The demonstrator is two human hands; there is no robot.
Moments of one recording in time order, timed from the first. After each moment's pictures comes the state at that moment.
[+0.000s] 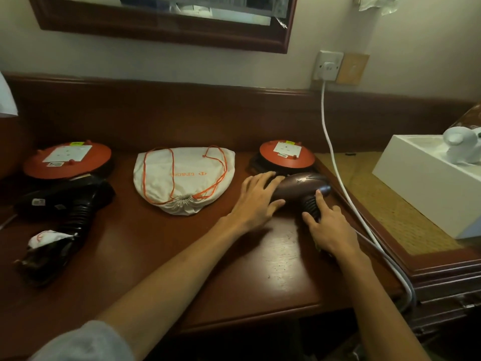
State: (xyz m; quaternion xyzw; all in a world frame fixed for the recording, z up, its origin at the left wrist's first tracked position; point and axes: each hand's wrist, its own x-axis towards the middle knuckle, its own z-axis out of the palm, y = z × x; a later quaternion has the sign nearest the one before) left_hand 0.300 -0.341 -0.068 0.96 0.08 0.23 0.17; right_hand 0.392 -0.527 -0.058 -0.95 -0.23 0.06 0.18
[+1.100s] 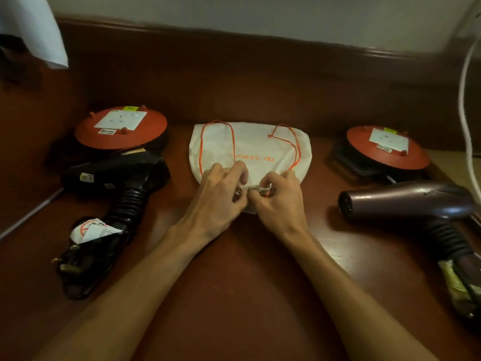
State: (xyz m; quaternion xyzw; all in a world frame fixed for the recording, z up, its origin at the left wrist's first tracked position) left_hand 0.149 -0.202 -0.087 0.90 0.22 0.35 0.15; right_hand 0.271 -0.286 -0.090 -0.80 -0.43 0.03 0.41
